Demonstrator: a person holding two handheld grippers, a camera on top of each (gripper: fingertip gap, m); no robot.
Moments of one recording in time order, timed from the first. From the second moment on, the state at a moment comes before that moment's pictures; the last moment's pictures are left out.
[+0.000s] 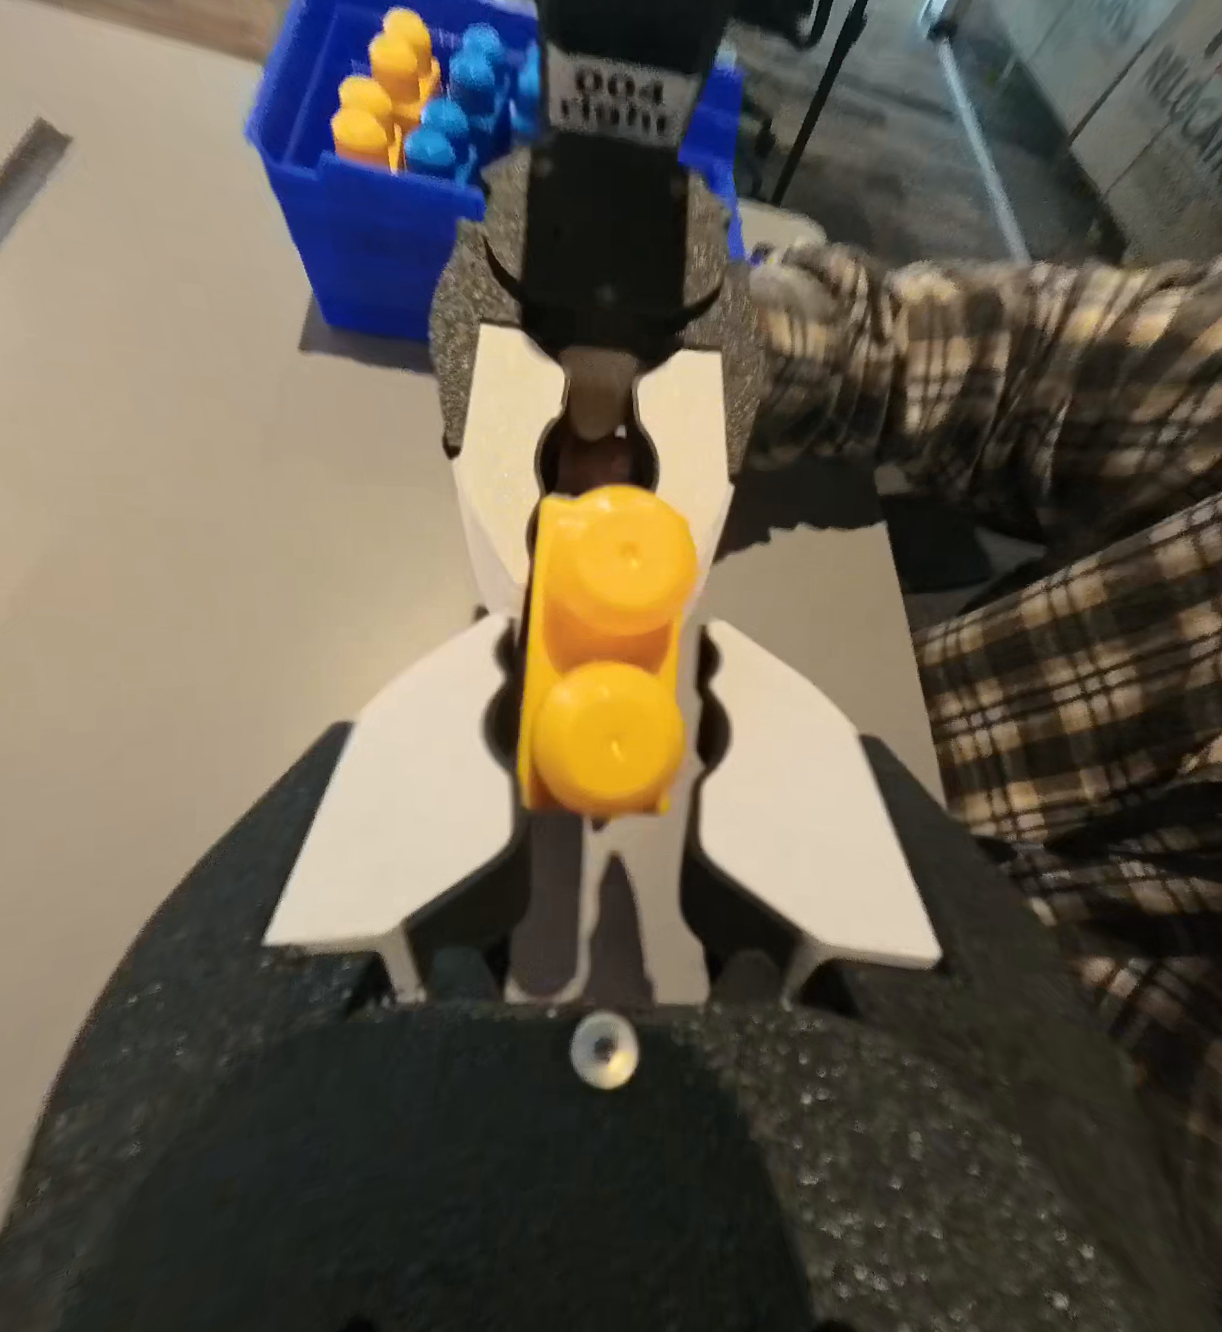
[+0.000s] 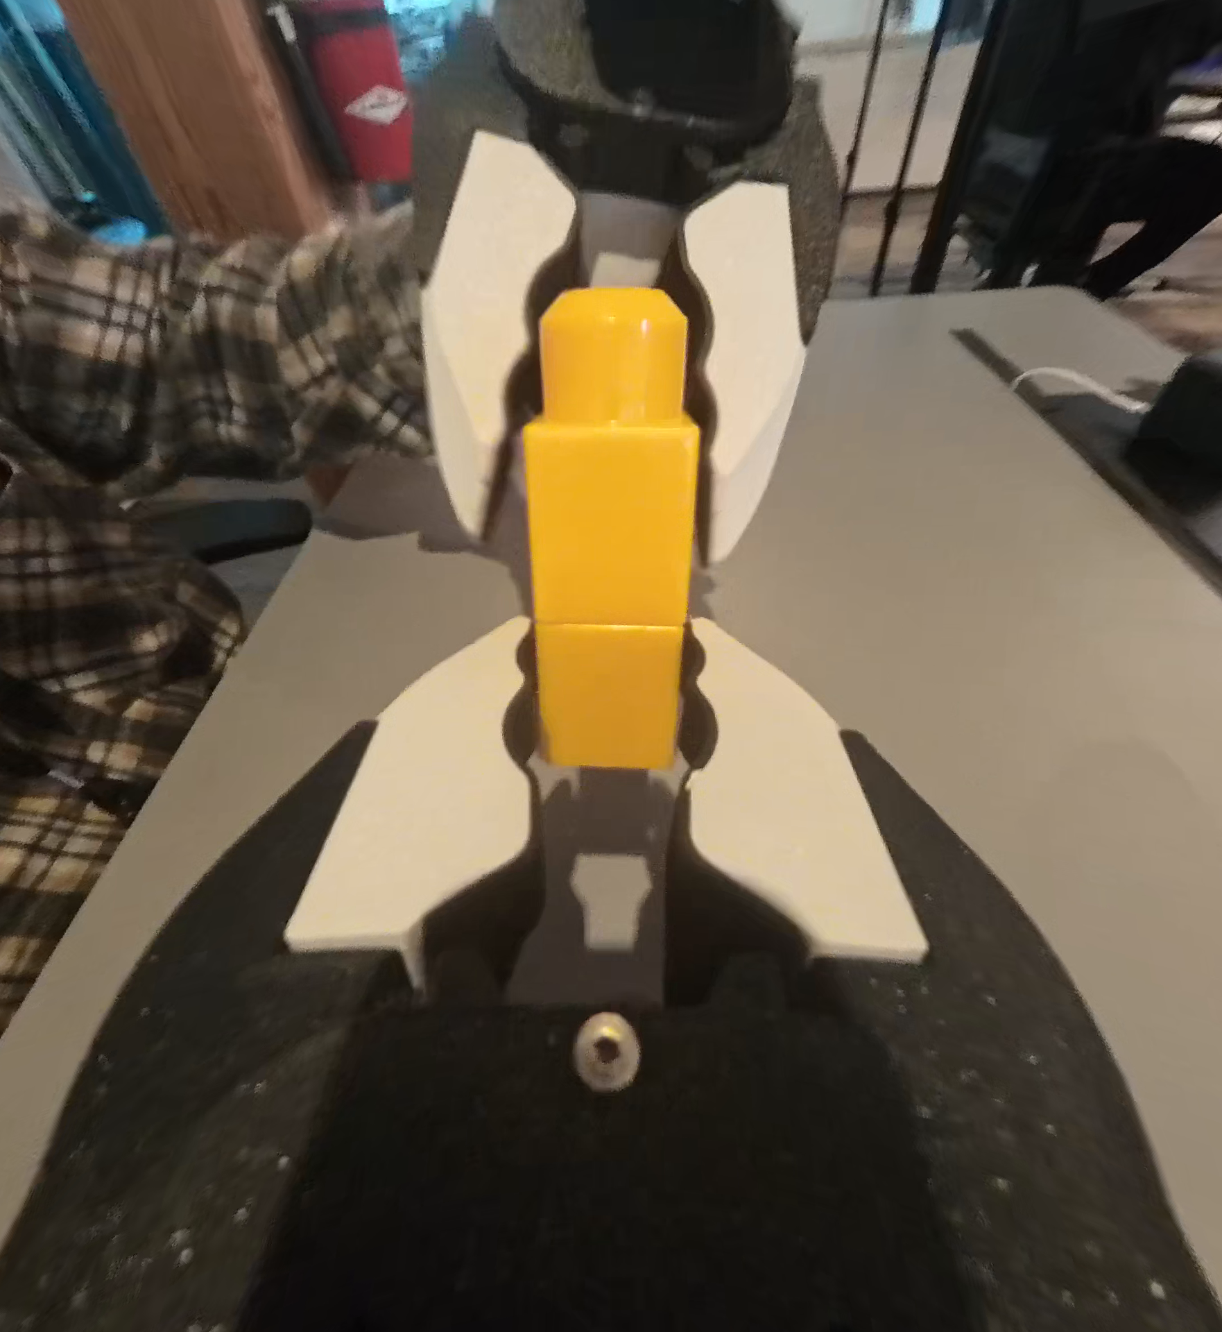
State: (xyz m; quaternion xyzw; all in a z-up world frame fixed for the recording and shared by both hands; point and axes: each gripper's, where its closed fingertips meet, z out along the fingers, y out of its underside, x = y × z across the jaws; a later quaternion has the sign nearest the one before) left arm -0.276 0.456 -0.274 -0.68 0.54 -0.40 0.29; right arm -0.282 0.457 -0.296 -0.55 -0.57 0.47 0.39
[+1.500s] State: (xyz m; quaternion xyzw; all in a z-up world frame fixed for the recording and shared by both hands) left arm -0.268 0.455 -0.301 -0.63 0.47 -0.46 0.43; right arm -0.260 0.457 -0.286 -0.62 -0.77 0.12 0.12
